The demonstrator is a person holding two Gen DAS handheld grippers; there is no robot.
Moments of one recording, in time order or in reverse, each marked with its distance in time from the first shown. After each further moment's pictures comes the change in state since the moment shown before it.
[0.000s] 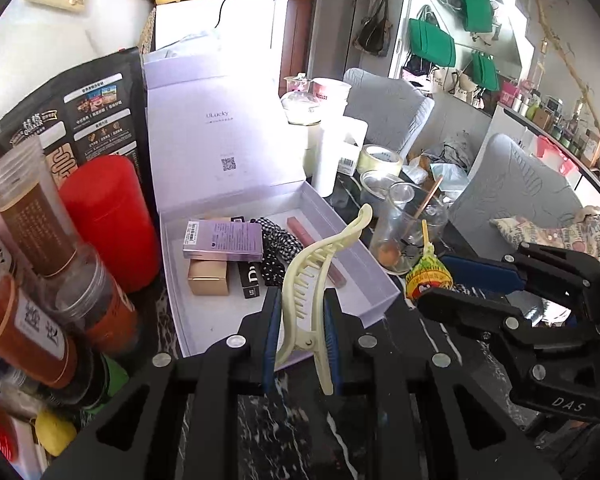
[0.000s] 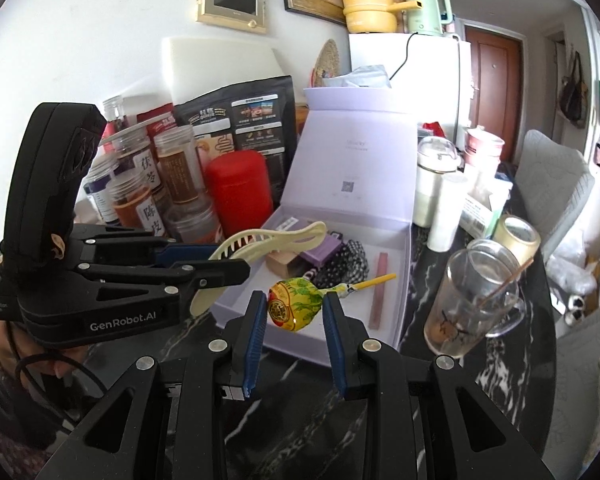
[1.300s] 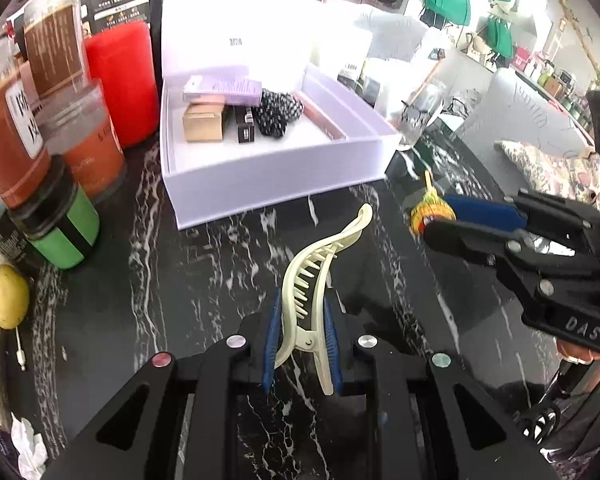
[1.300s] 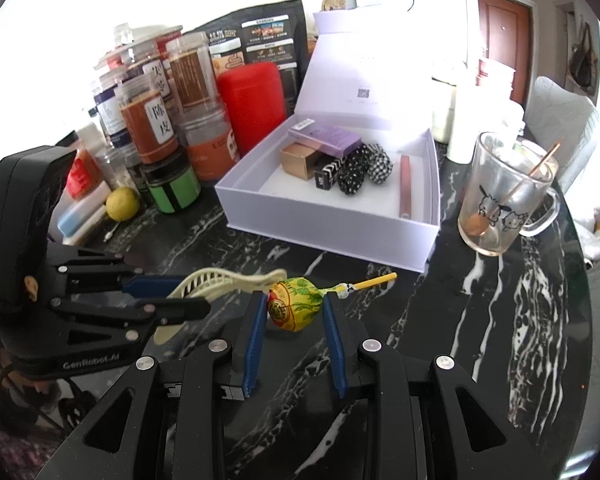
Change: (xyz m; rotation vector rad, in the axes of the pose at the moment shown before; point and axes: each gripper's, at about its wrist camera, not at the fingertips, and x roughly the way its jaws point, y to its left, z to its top) left arm -0.004 -0.008 -0.119 -0.058 0.185 0.004; right arm 0.008 0.022 -0.086 0.026 0.152 0.033
